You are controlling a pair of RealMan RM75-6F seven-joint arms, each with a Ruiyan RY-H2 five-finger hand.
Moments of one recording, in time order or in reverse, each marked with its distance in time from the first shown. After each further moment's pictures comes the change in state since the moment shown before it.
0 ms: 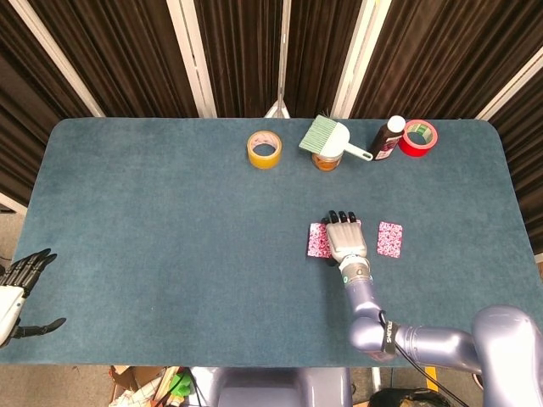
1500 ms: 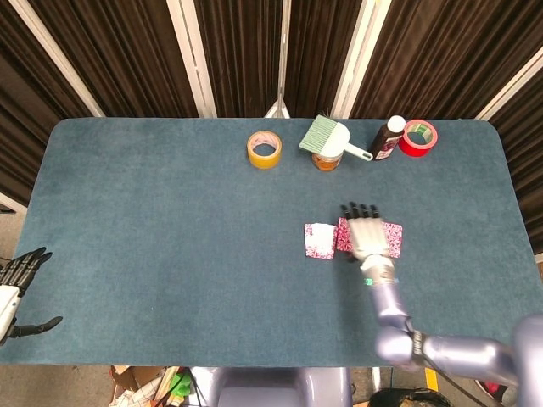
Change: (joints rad) left arm 0.008 -0.002 -0.005 0.009 -0.008 0.019 0.001; right arm -0.106 0.180 -0.030 -0.179 -0.147 0.100 0.057
